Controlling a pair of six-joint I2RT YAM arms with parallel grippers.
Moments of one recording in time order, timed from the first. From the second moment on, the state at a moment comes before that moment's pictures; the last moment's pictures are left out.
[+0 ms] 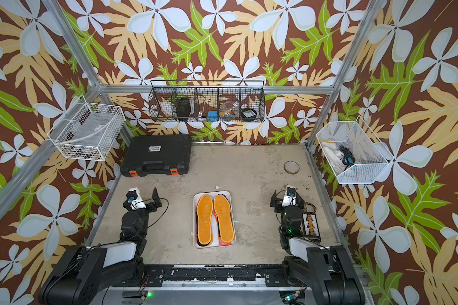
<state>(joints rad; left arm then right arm) -0.07 1.24 0.00 1.25 -0.29 -0.09 -0.01 1.21 0.07 0.98 0.19 0.00</state>
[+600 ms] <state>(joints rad) 0.02 1.46 0.18 1.21 -0.11 -0.12 -0.01 1.48 0.18 1.21 -0.02 -0.02</state>
